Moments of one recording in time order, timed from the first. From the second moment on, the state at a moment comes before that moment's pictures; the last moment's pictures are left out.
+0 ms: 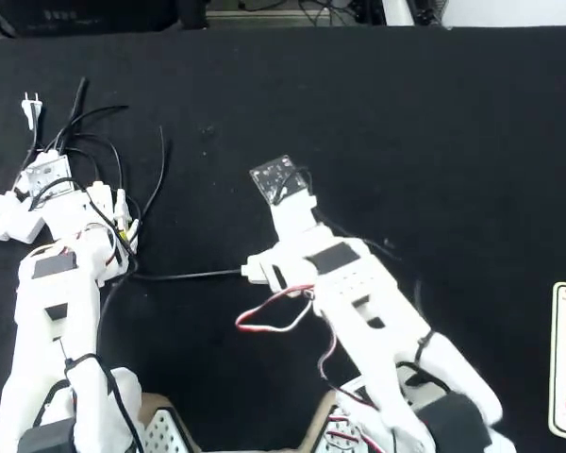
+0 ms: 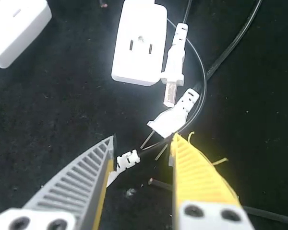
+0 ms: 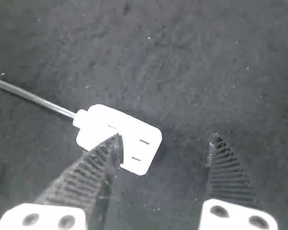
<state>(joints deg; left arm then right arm) -21.0 -35.2 62.6 37.5 3.1 -25.6 -25.2 57.8 41.8 2.1</state>
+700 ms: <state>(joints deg) -21.0 -17.7 31.8 61.6 -11.4 -25.5 -25.1 57.8 41.7 2.0</state>
